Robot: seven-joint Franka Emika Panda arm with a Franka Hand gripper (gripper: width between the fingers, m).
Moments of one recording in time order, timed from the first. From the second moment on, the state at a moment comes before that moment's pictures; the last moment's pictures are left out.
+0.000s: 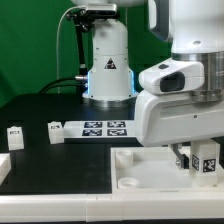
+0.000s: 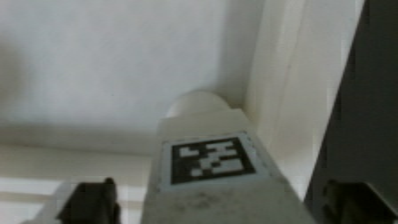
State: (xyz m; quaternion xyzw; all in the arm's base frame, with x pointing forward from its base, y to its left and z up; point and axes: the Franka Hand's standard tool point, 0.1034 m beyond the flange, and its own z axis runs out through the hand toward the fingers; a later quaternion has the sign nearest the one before) arm 0.623 0.122 0.058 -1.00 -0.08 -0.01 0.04
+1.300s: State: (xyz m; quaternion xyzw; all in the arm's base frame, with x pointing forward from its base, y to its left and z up) arm 0.623 0.100 0.056 -0.95 0.32 -0.01 0.02
